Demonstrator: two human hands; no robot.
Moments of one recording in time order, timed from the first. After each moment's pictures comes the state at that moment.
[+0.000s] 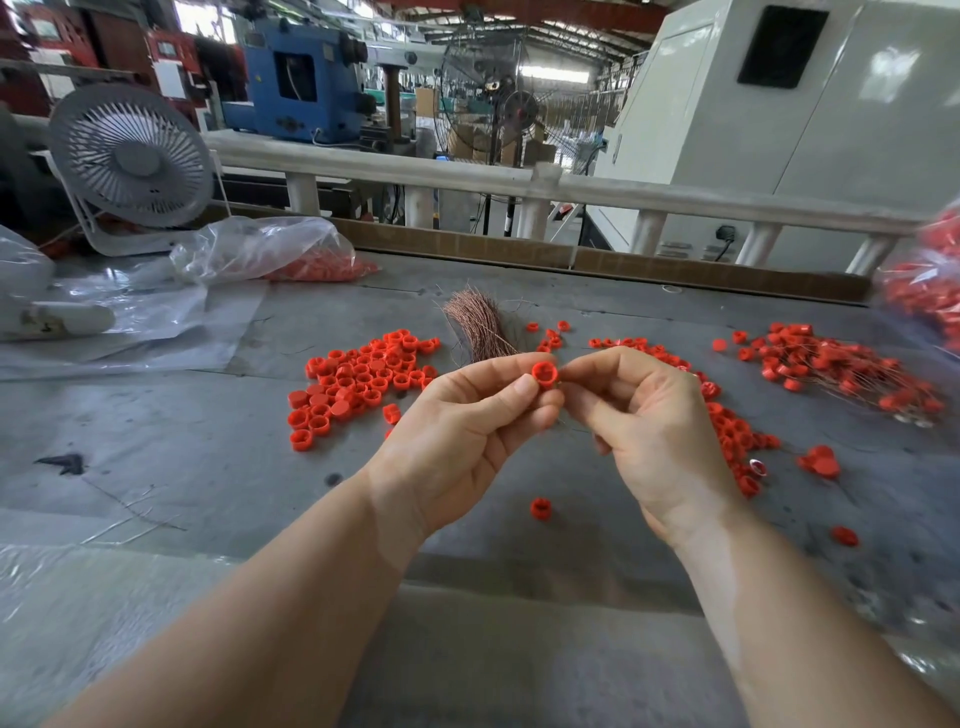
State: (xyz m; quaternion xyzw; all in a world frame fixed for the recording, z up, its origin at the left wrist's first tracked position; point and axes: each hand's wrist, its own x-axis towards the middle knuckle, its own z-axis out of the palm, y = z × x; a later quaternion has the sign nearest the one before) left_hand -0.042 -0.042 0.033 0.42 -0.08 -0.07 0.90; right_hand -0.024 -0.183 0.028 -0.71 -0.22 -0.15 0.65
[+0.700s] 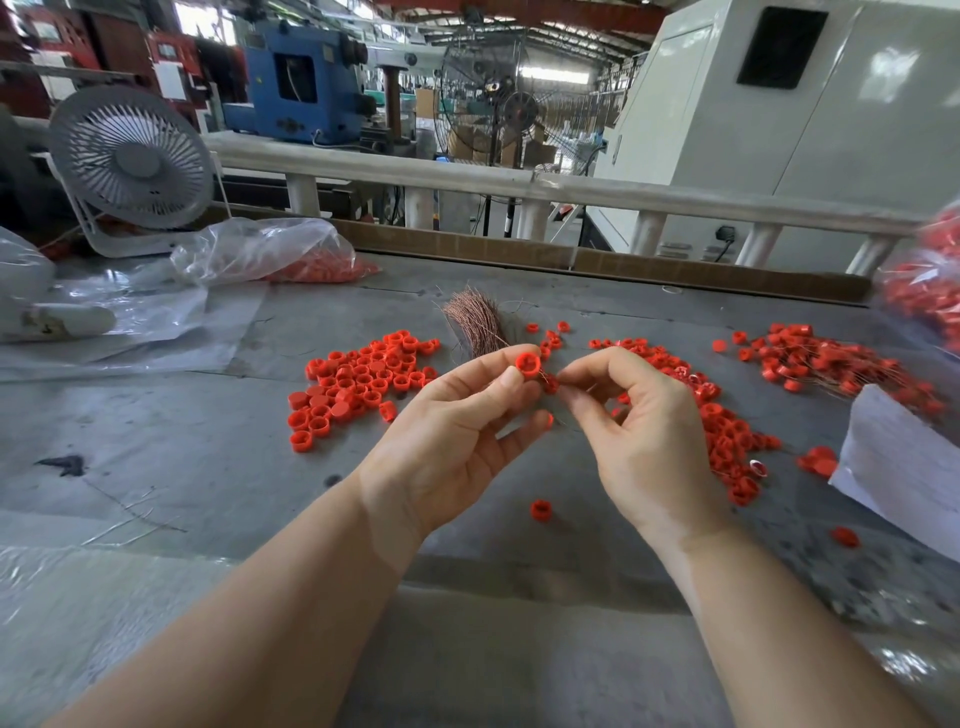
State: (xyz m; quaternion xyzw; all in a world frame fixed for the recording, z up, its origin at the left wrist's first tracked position) left_hand -0.042 -0.037 0.033 0.41 -0.07 -0.09 0.90; right_hand -0.029 -0.179 0.028 -0.81 -0.23 -0.30 0.46
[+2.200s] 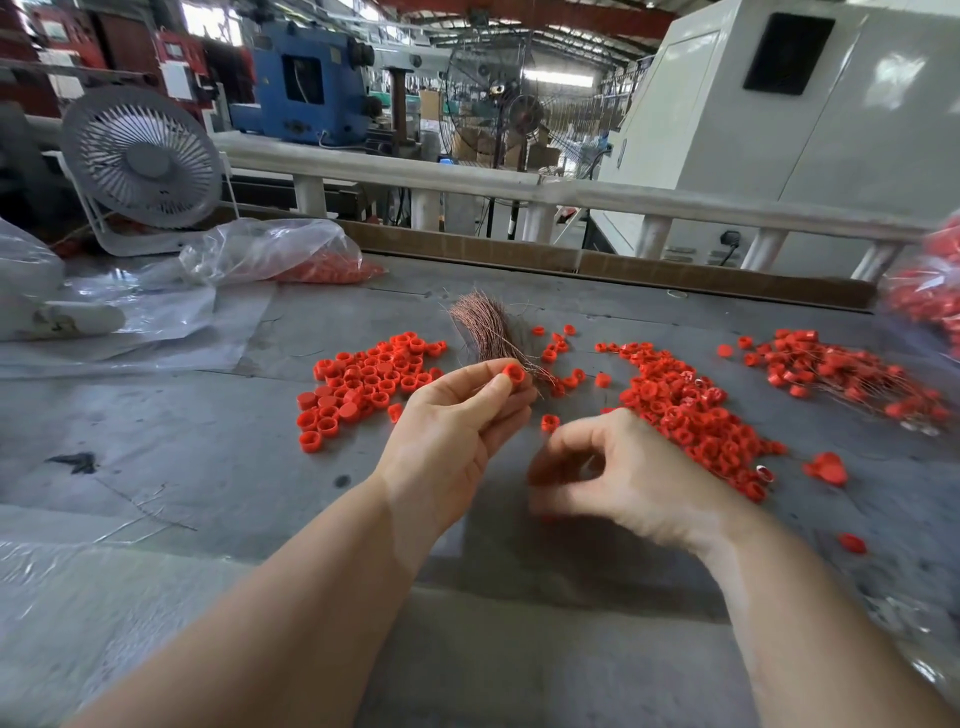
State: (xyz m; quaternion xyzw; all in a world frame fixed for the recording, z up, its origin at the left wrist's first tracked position) left_hand -0.030 -0.038 0.021 0.45 0.01 0.02 0.89; right_hand -0.036 -0.188 0.040 -0.87 -0.26 0.09 0.40
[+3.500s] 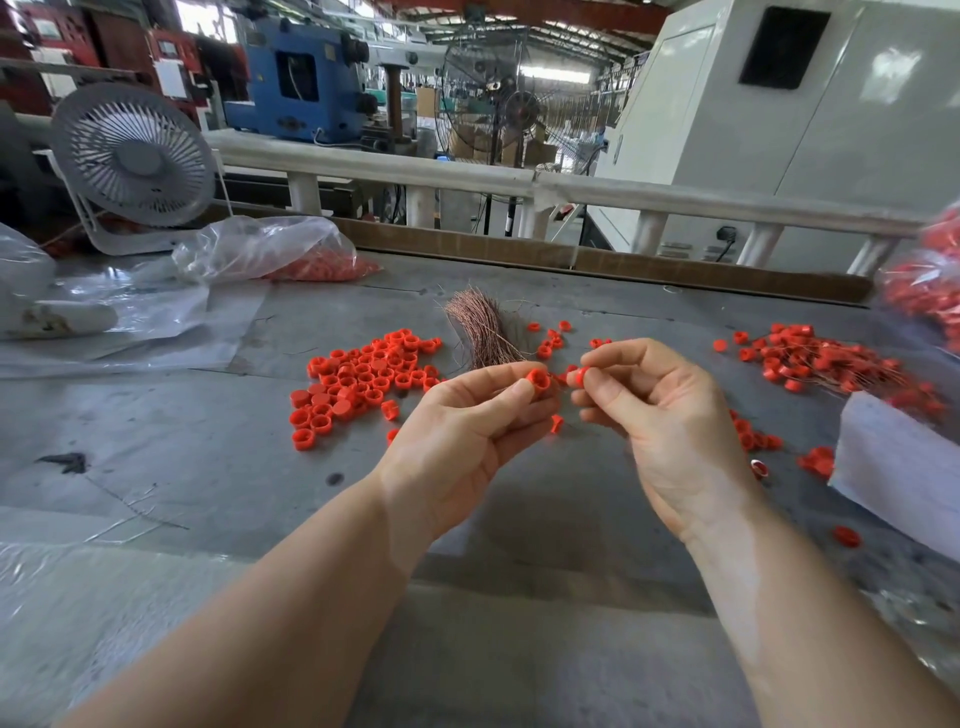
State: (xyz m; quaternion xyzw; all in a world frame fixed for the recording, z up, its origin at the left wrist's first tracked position) left_hand -0.037 -0.042 0.024 0.45 -0.05 -0.05 0.89; right_hand -0.028 -0.186 0.036 -0.65 -0.17 -0.12 0.73
